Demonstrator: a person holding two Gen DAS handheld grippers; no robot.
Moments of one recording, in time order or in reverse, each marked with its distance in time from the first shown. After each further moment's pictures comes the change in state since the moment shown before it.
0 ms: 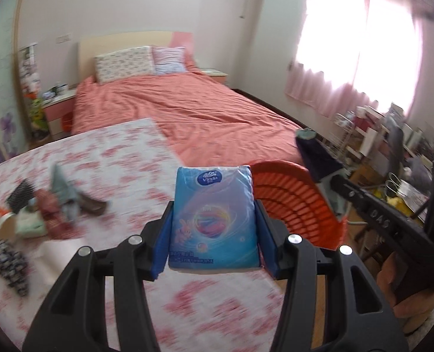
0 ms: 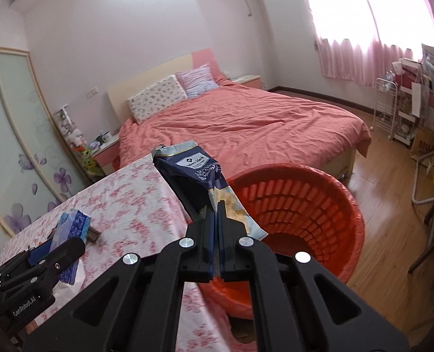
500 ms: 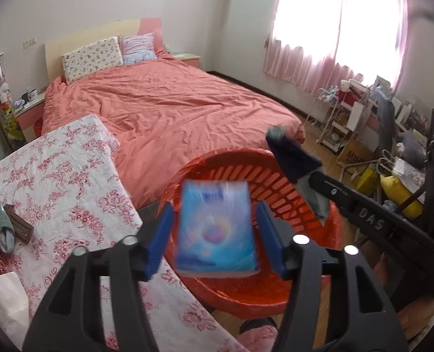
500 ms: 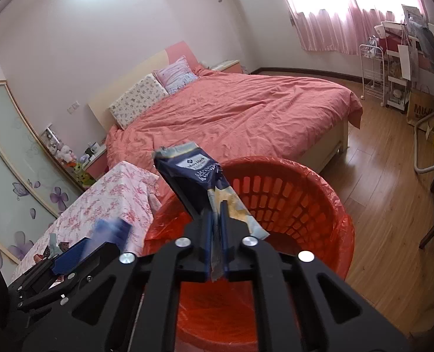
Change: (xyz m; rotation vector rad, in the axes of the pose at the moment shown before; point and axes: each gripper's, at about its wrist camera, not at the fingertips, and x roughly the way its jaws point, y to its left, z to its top) left arm 0.103 -0.063 0.013 0.083 0.094 -0.048; right arm 0.043 -0.064 0.007 0.134 0.066 0.005
